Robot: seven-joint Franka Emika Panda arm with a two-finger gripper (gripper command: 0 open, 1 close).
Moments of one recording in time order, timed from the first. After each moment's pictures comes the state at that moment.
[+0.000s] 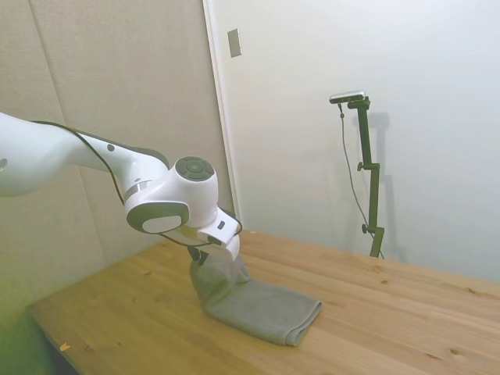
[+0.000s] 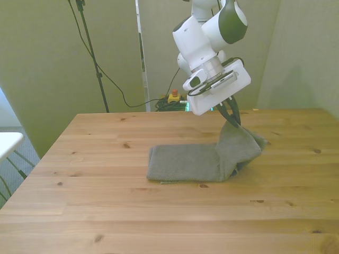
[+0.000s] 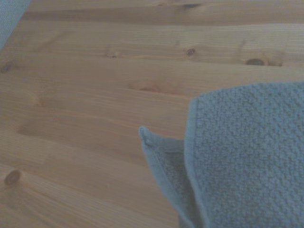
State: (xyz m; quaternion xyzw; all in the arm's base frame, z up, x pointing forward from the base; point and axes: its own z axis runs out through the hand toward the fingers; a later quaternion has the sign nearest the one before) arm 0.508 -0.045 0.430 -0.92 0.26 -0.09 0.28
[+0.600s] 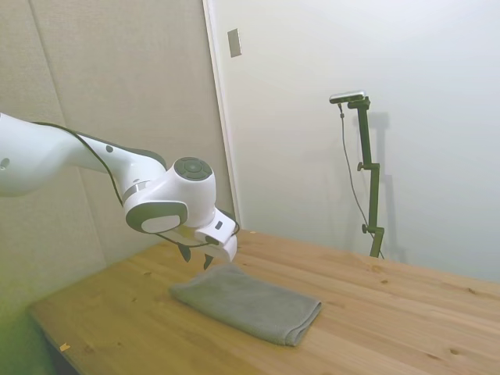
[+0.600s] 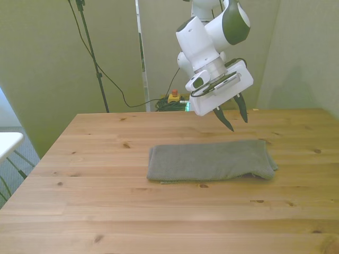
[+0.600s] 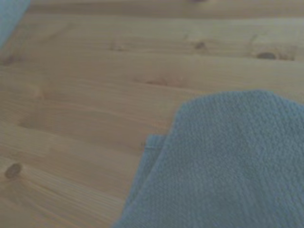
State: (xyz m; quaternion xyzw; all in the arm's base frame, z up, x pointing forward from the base) arm 0.506 -0.037 0.427 -0.93 0.28 -0.08 0.24
